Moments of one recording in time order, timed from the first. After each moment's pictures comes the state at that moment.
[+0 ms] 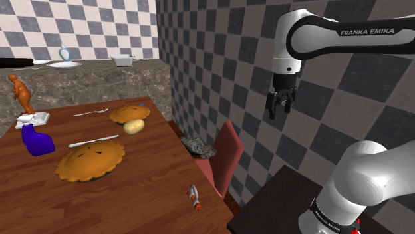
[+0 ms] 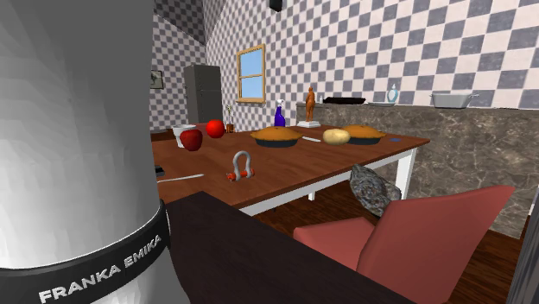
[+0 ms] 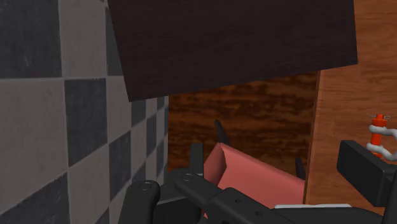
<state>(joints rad) -0.02 -0.77 0.00 -2.45 -0.04 1.53 0.13</state>
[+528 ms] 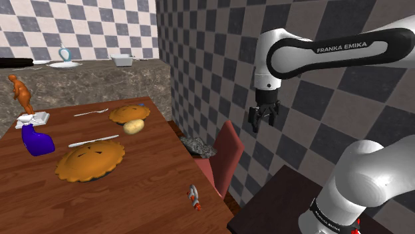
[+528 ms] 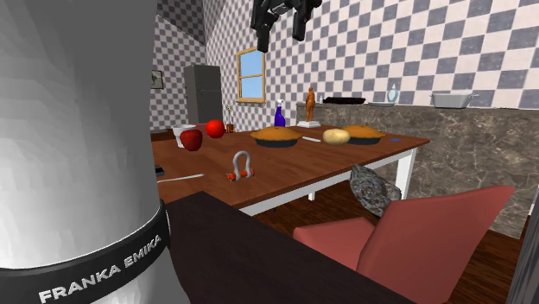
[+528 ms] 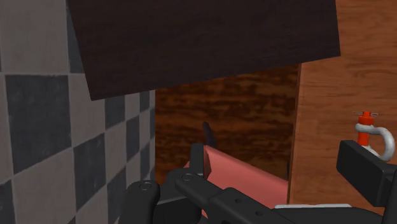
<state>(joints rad) 0.02 -0.66 0.09 -2.52 0.04 1.68 0.24</state>
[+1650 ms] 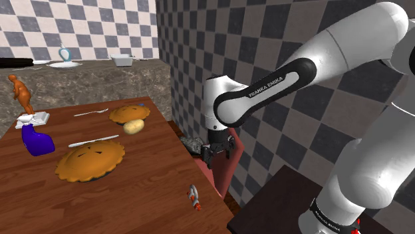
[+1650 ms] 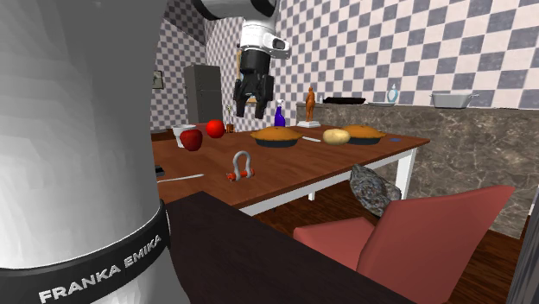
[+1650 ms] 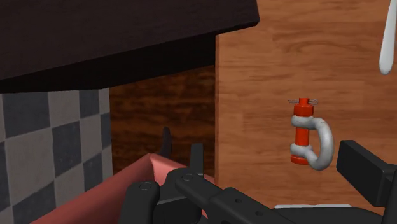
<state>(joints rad) 0.12 -0.14 0.32 -2.43 0.15 2.12 0.53</state>
